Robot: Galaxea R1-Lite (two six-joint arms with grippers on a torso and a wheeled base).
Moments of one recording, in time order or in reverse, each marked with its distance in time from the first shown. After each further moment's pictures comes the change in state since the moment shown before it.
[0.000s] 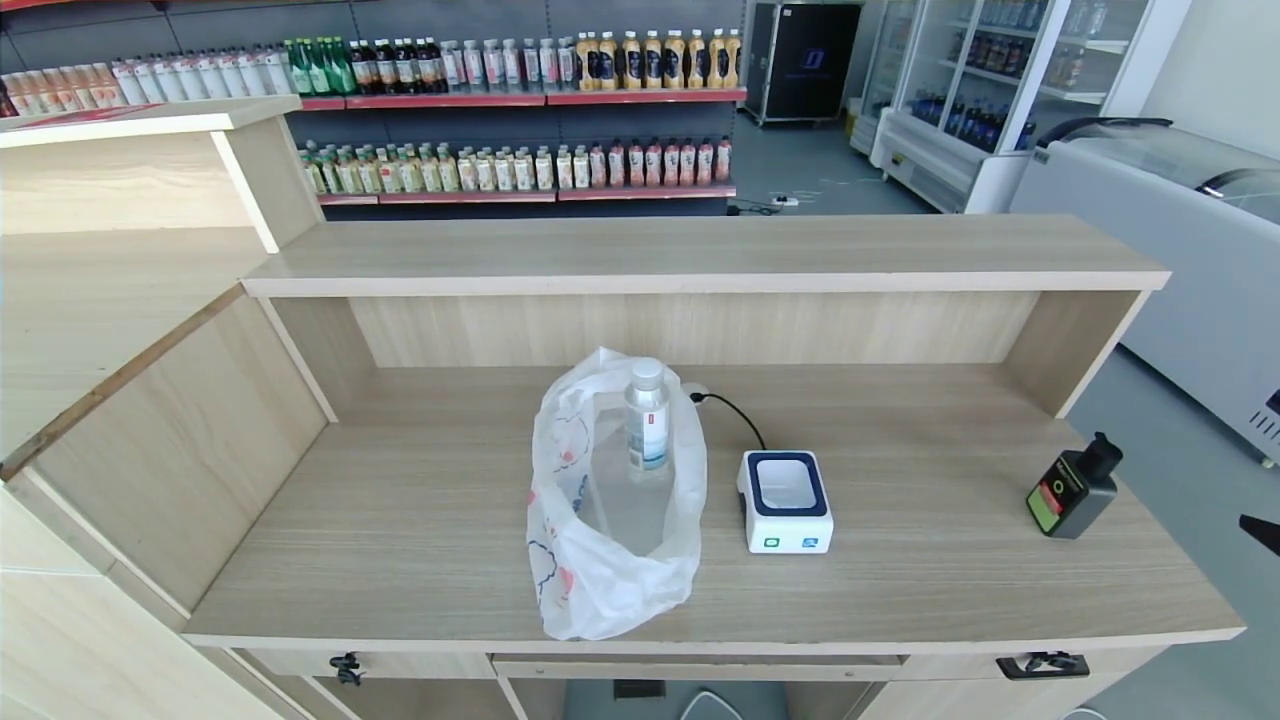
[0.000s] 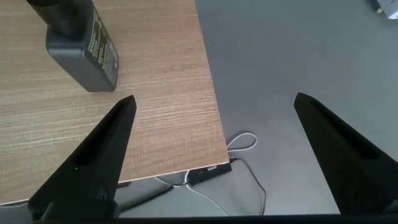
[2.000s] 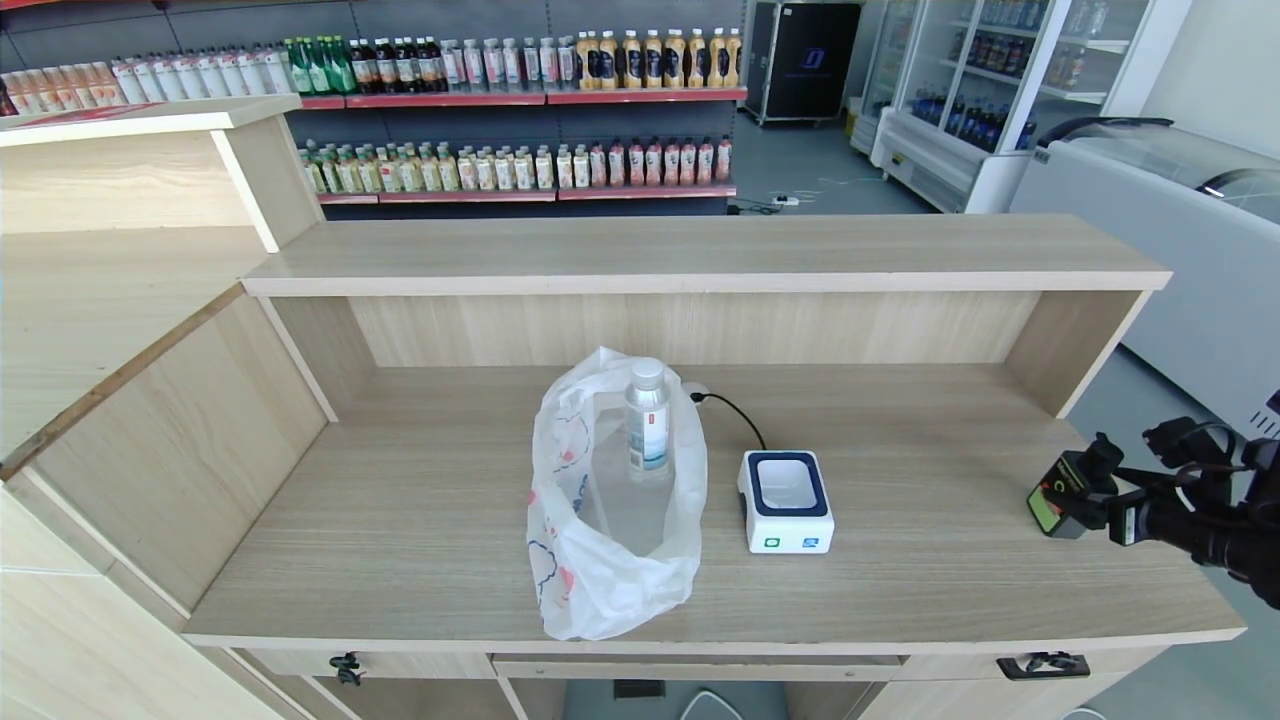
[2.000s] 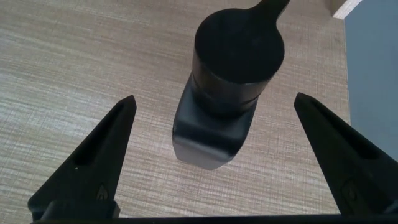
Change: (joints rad) left arm 0.000 0.000 0.000 0.000 0.000 0.000; right arm 0.337 0.331 -0.186 -0.175 0.043 -0.017
